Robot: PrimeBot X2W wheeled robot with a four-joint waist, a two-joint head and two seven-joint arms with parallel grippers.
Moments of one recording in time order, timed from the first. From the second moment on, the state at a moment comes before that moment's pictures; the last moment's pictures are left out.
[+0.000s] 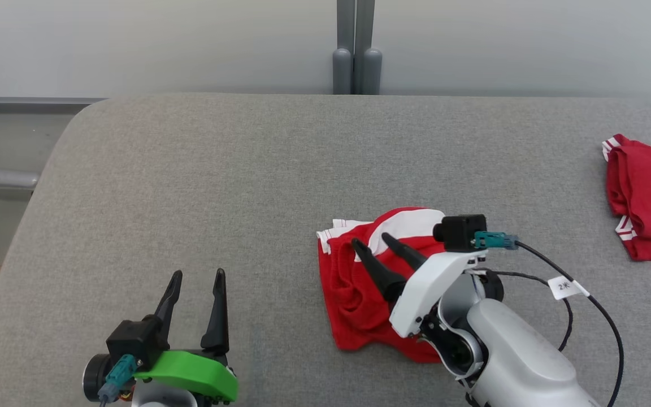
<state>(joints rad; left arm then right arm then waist) -0.07 0.11 -0.27 0.27 -0.39 0.01 -0.26 -0.44 -0.06 0.53 0.50 0.76 0.13 0.06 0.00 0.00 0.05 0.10</state>
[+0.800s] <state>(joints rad) 0.01 0.11 -0.21 0.19 -0.38 0.04 -0.26 -0.16 -0.06 0.08 0.22 0.18 0.13 -0.26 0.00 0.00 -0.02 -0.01</state>
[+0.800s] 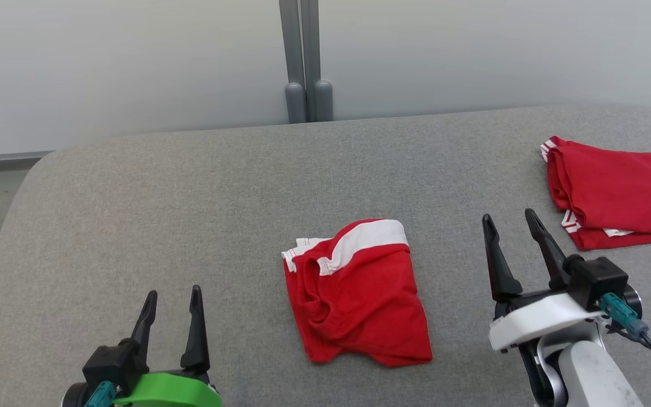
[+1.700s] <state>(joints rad) 0.07 0.08 -0.16 0.17 -0.34 0.03 -0.26 -0.02 -0.05 0.03 0.15 0.26 0.13 -0.26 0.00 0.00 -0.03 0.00</state>
